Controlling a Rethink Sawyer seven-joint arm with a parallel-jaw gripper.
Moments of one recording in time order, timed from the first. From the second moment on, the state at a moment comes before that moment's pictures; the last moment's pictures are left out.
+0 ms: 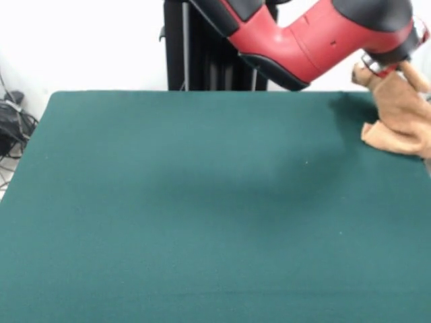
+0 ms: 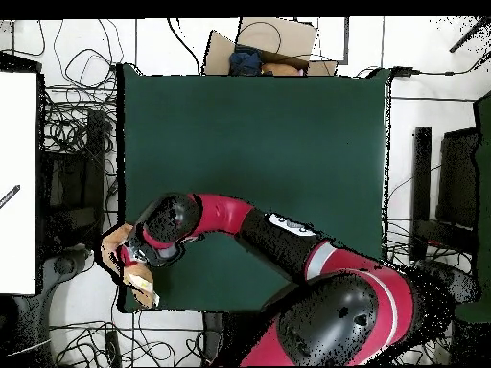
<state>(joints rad) -0.57 -0.31 0.84 1.92 -0.16 0.85 1.54</state>
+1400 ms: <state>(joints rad) -0.62 -0.13 0.79 1.59 -0.37 1.07 1.52</state>
